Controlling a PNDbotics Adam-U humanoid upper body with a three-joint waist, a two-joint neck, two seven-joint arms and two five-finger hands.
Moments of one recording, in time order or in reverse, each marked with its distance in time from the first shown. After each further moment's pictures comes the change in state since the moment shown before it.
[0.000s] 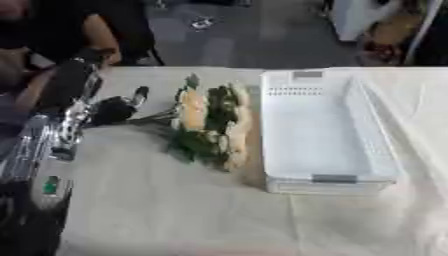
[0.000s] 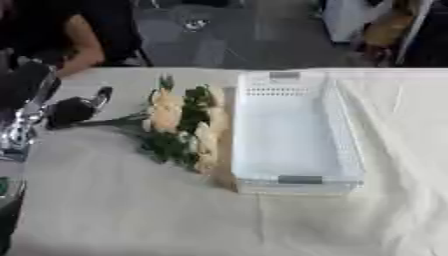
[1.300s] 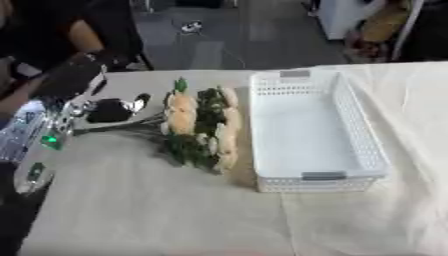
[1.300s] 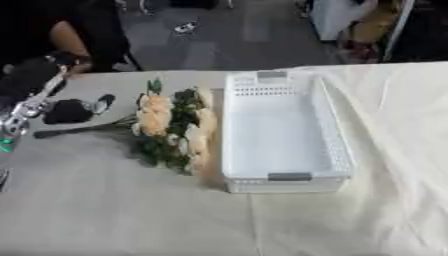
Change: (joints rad) left arm -0.046 0.436 -0.182 0.169 0.192 -0.093 -0.079; right arm 0.004 -0.010 0.007 0.000 0.004 0.005 0.006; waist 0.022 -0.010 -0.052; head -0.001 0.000
